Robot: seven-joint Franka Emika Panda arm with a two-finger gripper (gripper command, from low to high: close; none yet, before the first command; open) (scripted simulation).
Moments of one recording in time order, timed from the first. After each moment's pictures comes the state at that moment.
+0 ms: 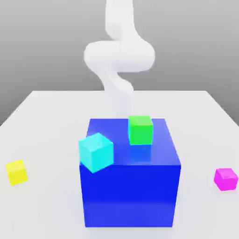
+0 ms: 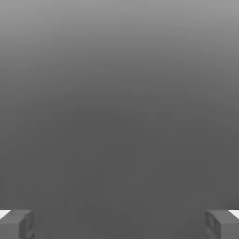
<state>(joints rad) 0.04 -0.71 0.02 -2.32 0.05 2.34 0.83</state>
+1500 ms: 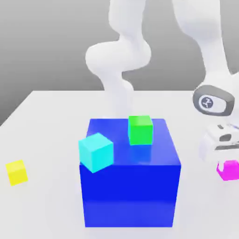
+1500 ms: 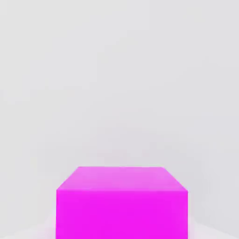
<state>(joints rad) 0.48 0.17 0.30 -2.56 -0.10 2.72 1.51</state>
